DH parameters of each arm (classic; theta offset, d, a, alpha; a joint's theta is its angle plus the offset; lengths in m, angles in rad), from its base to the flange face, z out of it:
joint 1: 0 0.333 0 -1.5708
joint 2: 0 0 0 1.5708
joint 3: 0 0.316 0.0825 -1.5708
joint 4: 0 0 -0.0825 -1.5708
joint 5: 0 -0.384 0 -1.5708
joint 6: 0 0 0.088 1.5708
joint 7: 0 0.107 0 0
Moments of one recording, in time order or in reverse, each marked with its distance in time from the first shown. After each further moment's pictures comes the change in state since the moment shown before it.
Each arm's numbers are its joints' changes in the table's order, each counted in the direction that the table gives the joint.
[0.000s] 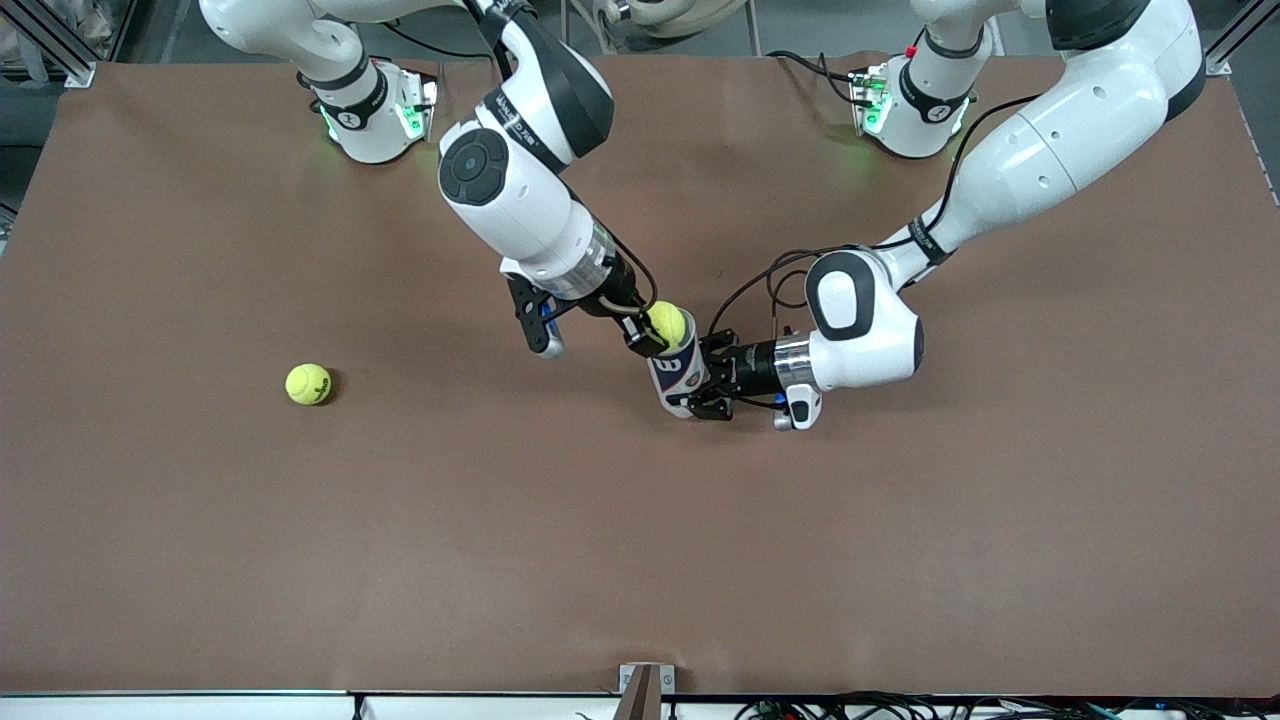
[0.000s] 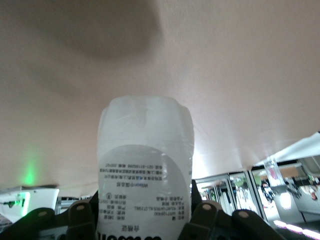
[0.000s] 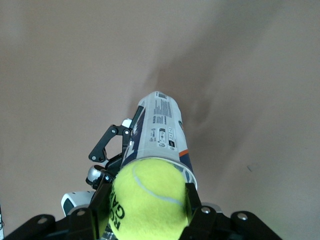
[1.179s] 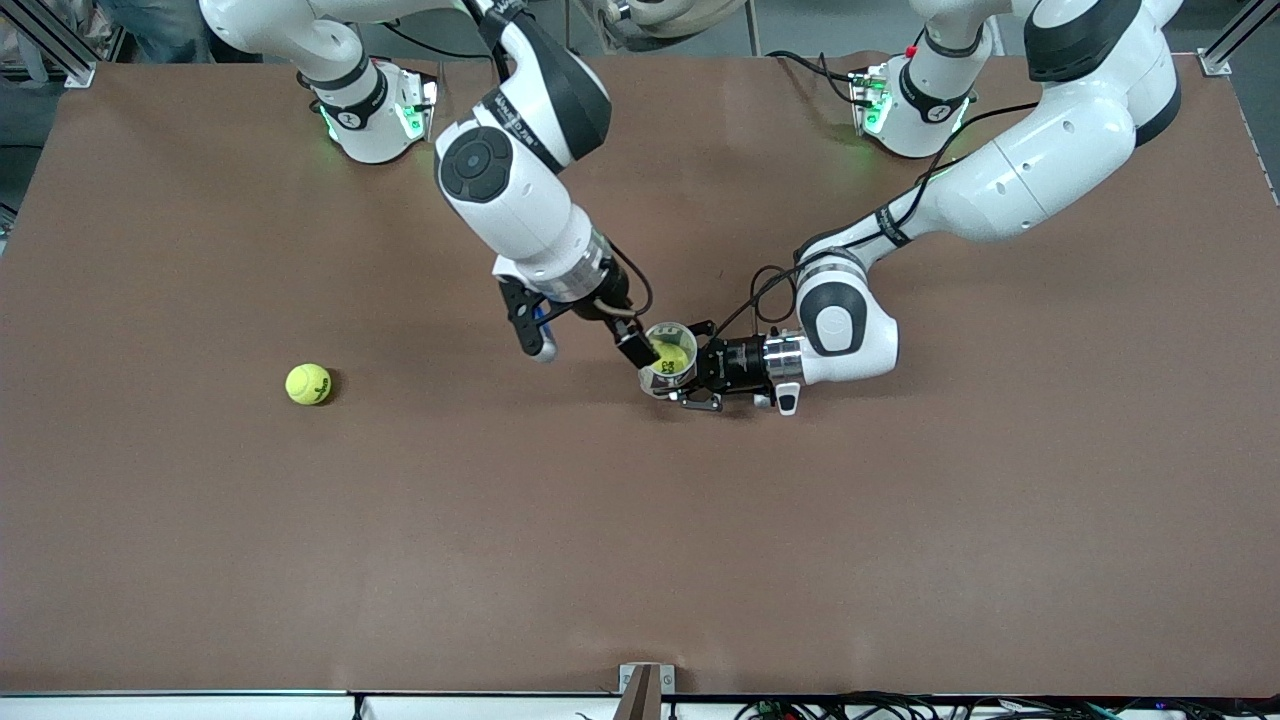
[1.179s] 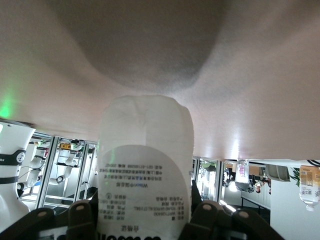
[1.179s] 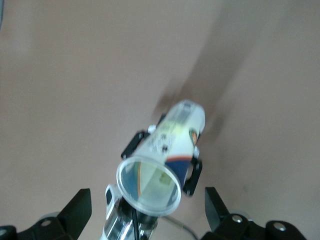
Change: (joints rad) left arm -0.067 0.070 0.080 -0.015 0.471 -0.098 0.147; right arm -0.031 -0.003 -0.015 -0.007 0.100 -0.058 -0.044
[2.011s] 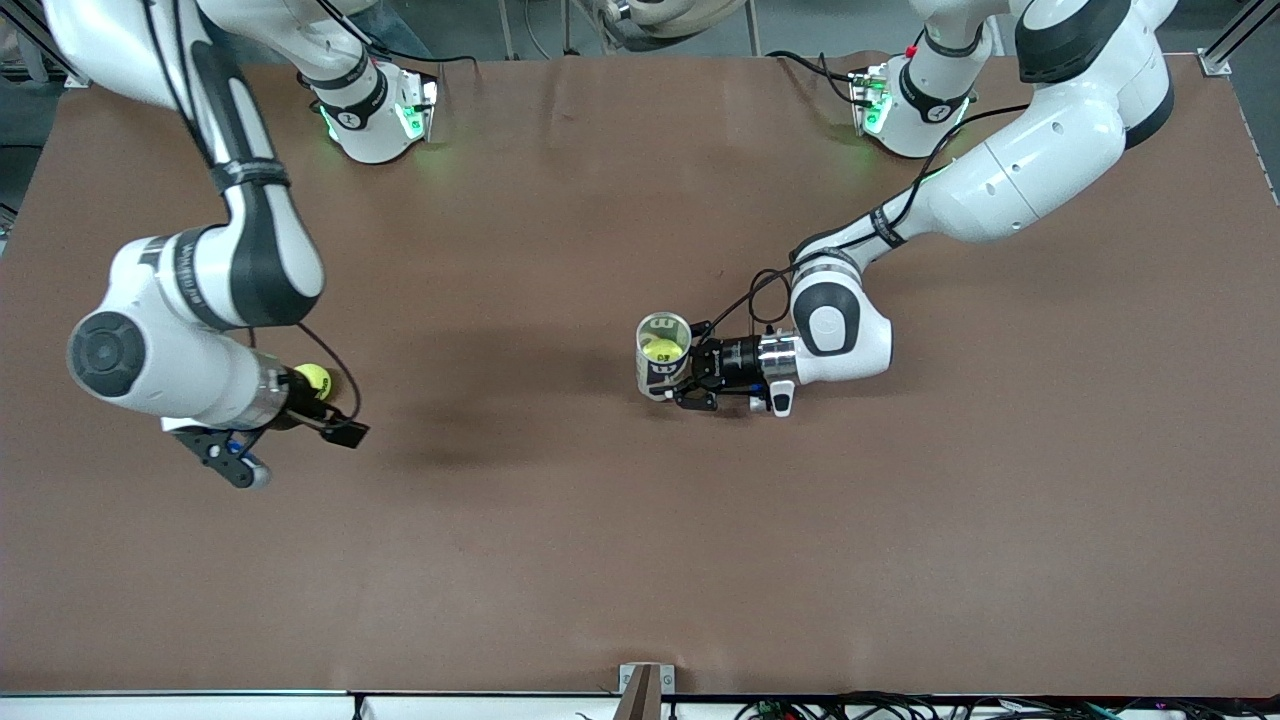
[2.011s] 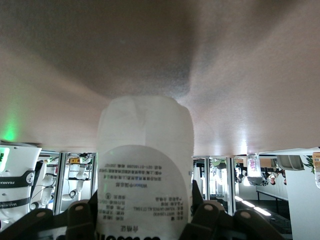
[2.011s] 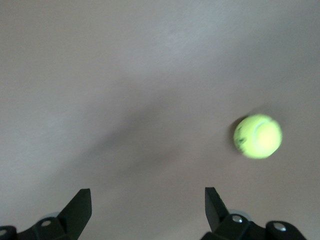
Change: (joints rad) left arm -0.023 0.000 0.019 -0.009 0.000 -0.001 0.128; right arm -0.554 -0.034 -0.015 0.146 0.196 -0.226 -1.012
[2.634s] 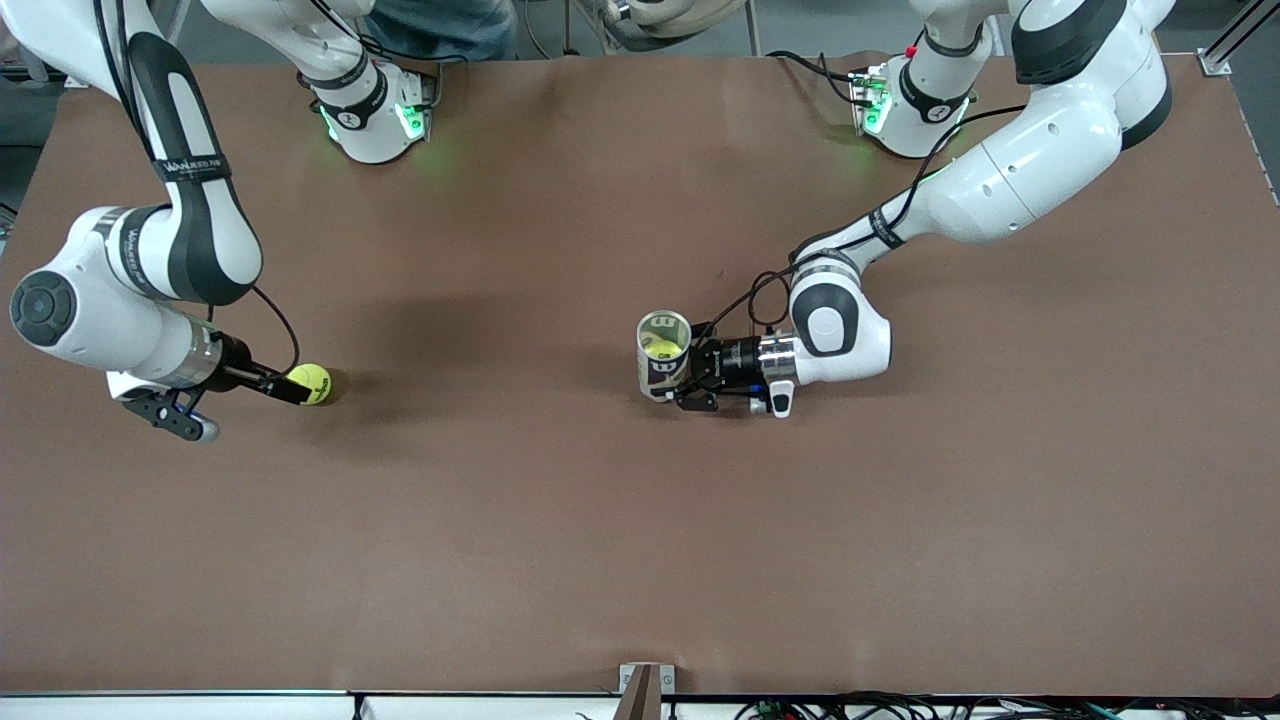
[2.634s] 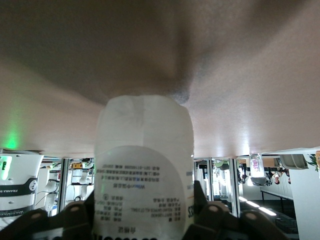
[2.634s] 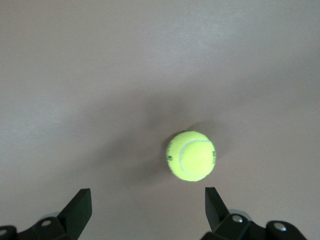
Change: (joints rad) left arm -0.011 0.000 0.013 -0.003 0.000 0.000 0.021; right arm -0.138 -0.159 0.002 0.377 0.008 0.232 -0.287
